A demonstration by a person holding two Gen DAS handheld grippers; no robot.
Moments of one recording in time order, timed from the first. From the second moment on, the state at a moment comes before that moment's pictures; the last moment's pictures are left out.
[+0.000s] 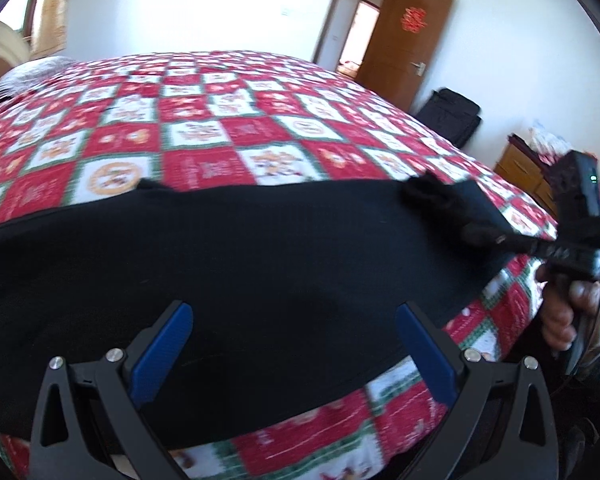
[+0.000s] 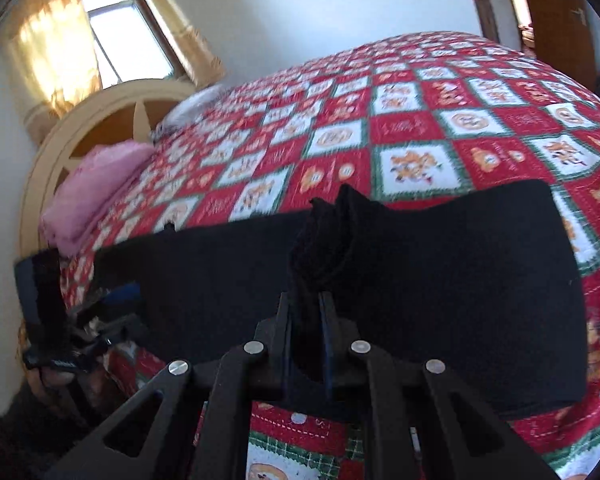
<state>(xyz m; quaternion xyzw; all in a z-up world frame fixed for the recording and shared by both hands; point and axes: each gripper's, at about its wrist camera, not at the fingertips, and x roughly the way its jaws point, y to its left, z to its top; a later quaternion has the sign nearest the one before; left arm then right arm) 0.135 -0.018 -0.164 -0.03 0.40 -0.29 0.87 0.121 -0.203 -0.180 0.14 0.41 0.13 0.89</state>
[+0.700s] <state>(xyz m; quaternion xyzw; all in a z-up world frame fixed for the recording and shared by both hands) 0.163 -0.179 -0.152 0.00 0.44 -0.40 0.81 0.092 -0.320 -0.162 0.27 0.30 0.09 0.91</state>
